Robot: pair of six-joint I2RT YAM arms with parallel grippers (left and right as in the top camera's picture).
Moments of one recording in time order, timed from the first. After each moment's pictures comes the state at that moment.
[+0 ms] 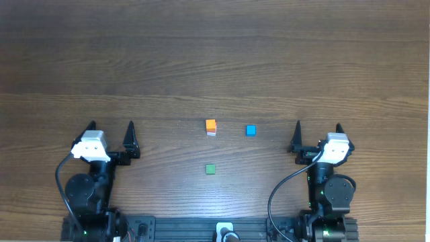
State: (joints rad) left arm 0.07 0.01 0.03 -0.11 0.11 -0.13; right arm -0.01 0.01 0.01 -0.03 0.06 0.00
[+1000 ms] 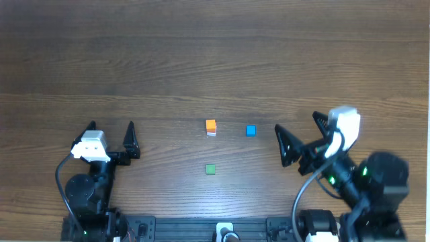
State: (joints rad) left arm 0.07 0.01 0.03 -0.11 0.11 -0.13; right arm -0.01 0.55 0.90 -0.73 -0.49 0.14
